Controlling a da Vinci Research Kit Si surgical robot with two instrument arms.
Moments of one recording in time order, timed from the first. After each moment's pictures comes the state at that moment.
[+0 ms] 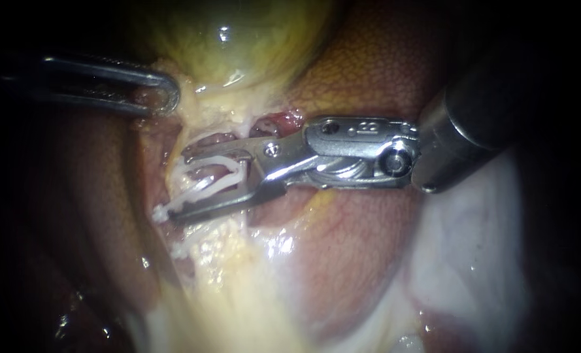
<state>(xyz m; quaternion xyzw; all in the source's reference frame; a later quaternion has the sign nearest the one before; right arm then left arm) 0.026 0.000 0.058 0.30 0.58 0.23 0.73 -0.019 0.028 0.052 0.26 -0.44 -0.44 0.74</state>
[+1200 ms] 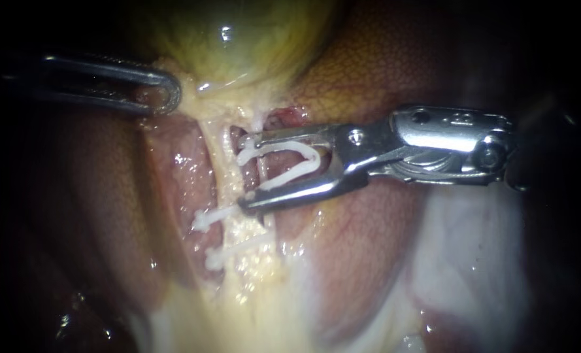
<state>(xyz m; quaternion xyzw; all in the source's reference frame) 0.018 0.000 0.055 0.28 0.59 0.23 0.72 -0.019 0.028 0.052 0.26 -0.44 -0.44 0.74</state>
